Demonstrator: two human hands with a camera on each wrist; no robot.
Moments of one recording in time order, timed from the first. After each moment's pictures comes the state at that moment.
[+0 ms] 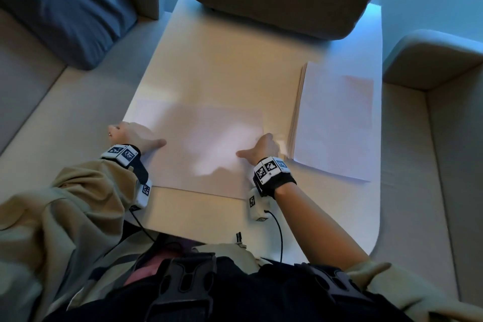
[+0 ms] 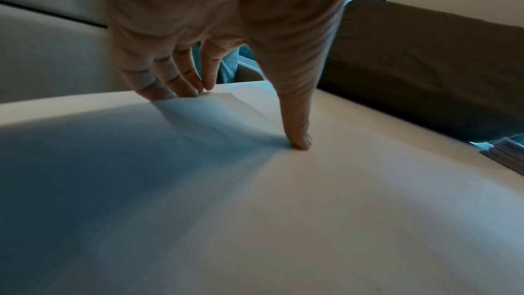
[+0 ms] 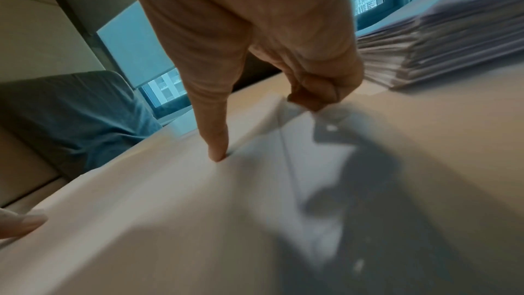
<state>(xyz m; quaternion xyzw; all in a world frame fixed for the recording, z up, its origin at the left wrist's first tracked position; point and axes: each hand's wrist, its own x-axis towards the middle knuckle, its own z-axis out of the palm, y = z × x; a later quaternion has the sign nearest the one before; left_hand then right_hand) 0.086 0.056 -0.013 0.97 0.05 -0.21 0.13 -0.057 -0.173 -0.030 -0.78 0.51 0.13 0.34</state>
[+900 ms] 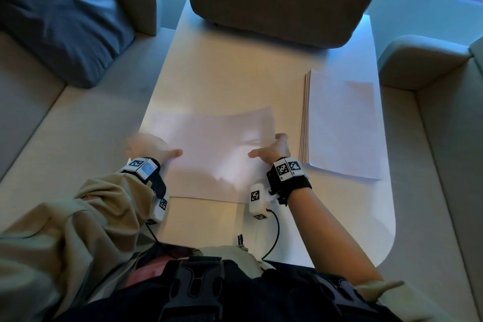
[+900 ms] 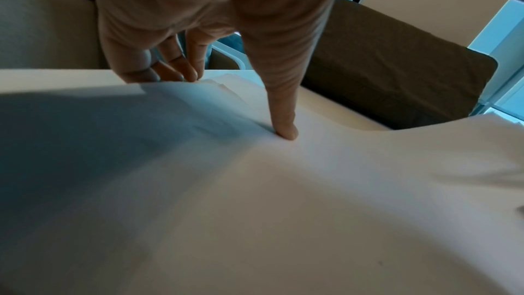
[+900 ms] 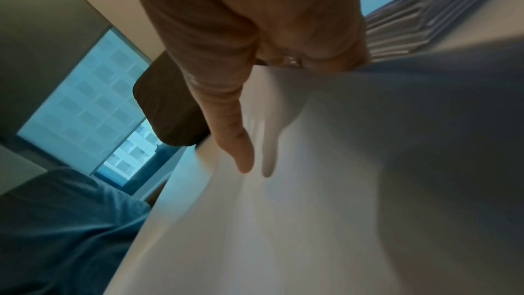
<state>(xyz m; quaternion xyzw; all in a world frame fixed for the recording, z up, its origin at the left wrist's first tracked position) 0.109 0.063 -0.029 0.97 -0.01 -0.21 0.12 -0.042 -0.164 -0.016 -0.68 0.56 0.06 0.47</state>
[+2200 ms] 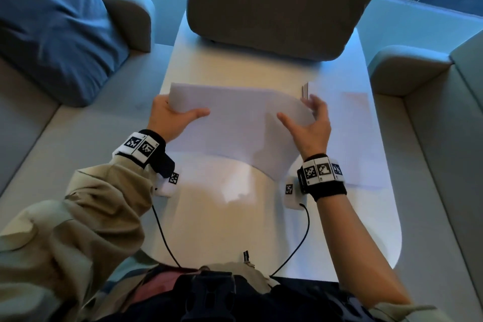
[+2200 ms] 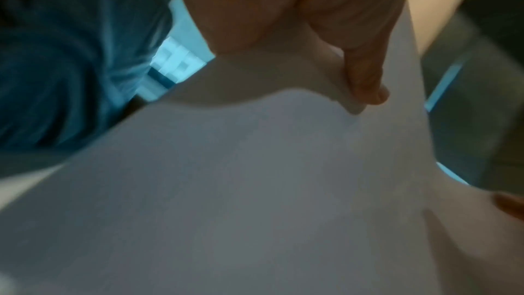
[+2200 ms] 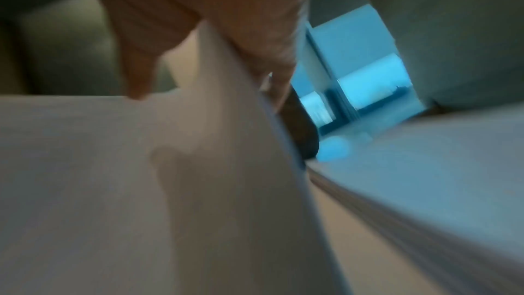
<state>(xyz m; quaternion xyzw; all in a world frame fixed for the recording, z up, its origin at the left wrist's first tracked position) 0.152 0.012 0.049 0.78 -0.19 -0.11 0.59 -0.041 -0.189 0.065 -0.74 0.42 -0.30 0.43</state>
